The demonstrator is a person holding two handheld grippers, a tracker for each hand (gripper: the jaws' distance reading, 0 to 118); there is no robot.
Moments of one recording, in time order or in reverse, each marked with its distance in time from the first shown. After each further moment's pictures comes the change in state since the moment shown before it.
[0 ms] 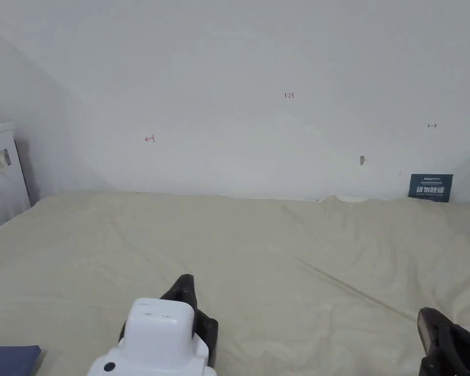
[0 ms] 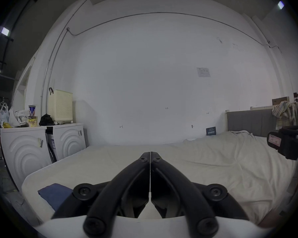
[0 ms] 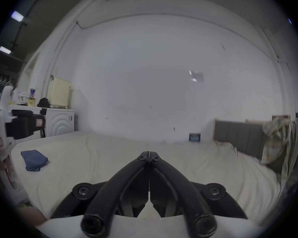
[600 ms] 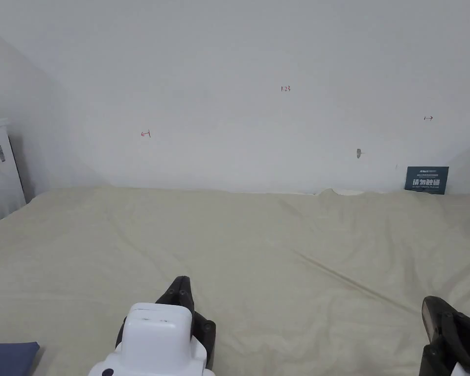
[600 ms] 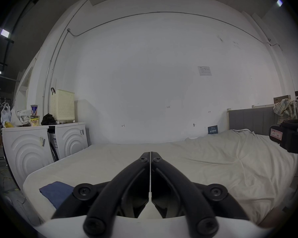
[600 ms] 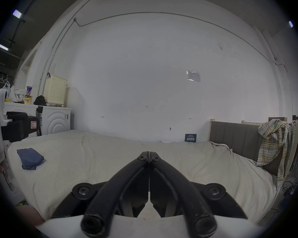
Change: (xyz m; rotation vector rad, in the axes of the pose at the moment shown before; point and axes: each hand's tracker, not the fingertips) left arm -0.001 0.001 0.000 -0.010 0.017 0.004; right arm -0.003 0.010 0.003 0.042 -0.019 0.051
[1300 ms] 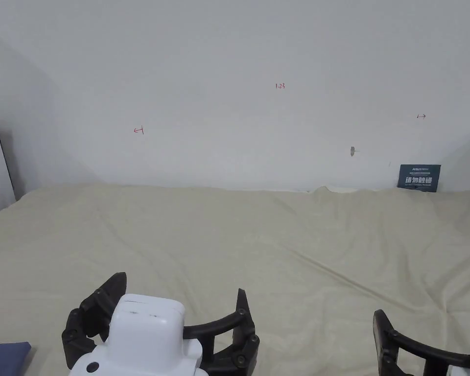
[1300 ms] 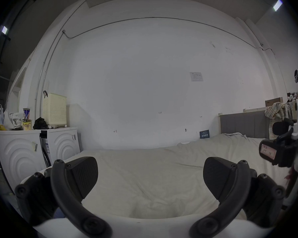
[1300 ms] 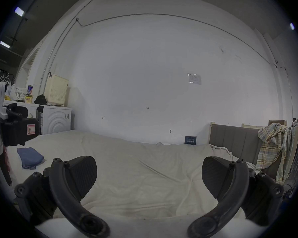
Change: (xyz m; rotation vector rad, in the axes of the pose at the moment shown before) left arm -0.012 0.014 0.004 0.051 -0.072 0.010; right arm -0.004 0.011 0.002 0.010 0.002 0.026
